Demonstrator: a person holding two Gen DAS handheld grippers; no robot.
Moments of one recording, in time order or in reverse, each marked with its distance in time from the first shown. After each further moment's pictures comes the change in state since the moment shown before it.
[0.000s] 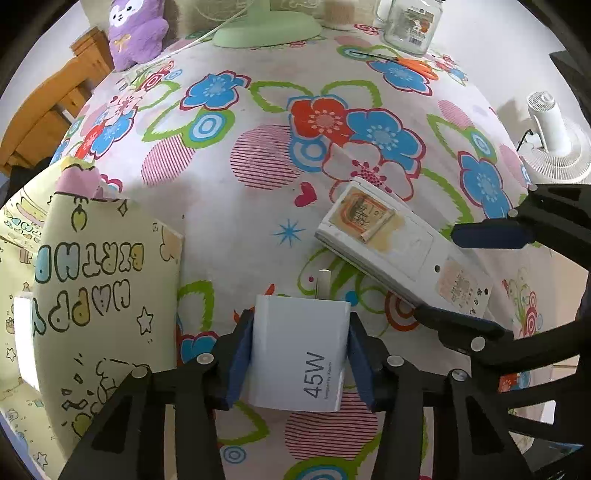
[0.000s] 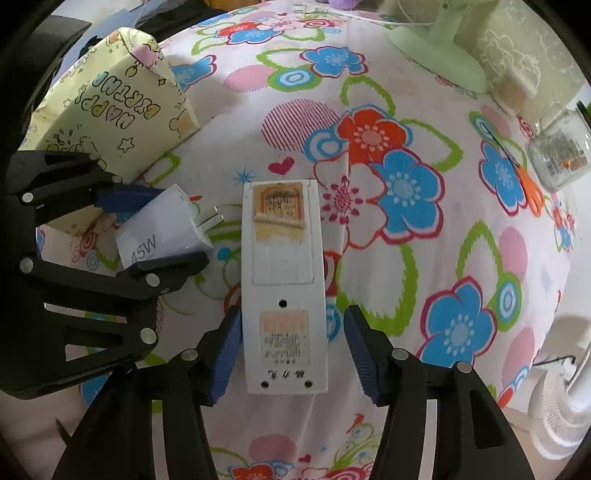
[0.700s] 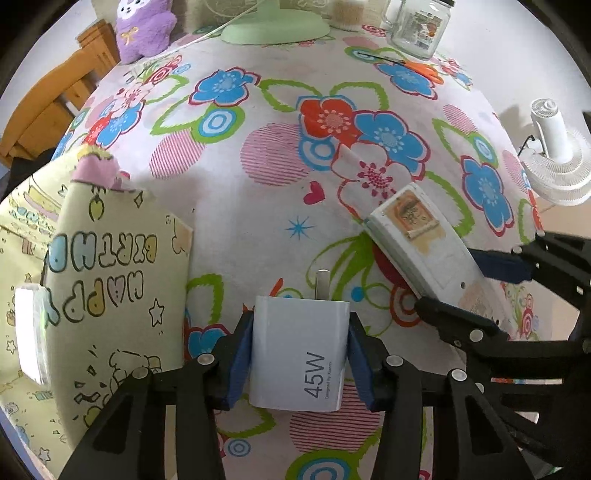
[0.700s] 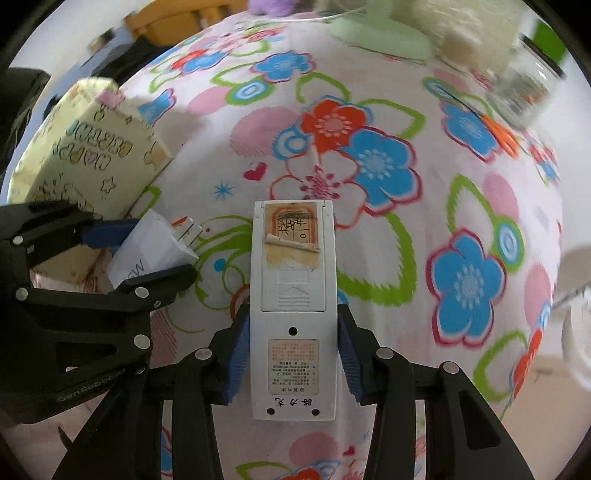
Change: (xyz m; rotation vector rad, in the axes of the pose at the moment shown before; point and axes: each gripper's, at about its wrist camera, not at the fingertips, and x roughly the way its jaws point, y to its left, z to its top) left arm -0.012 0.014 -0.010 -0.011 0.005 -0.008; right arm -0.001 -0.001 0.000 0.280 -0.070 -0.004
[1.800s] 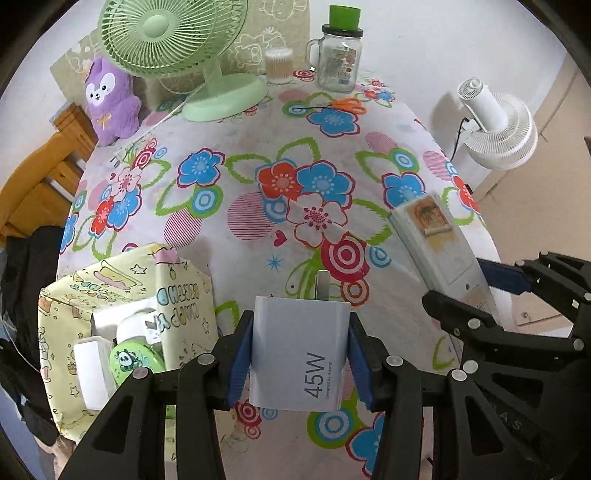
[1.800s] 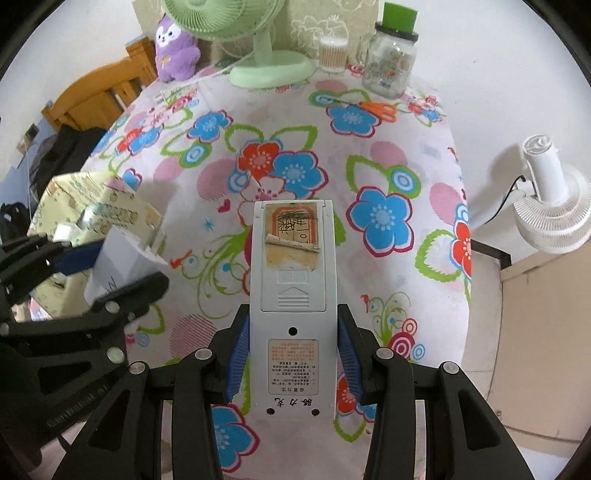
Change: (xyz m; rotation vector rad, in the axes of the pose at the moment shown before) left arm -0.087 -0.019 -0.010 0.232 -0.114 -0.035; right arm -0.087 0.013 -0.045 0.377 -0.110 -0.167
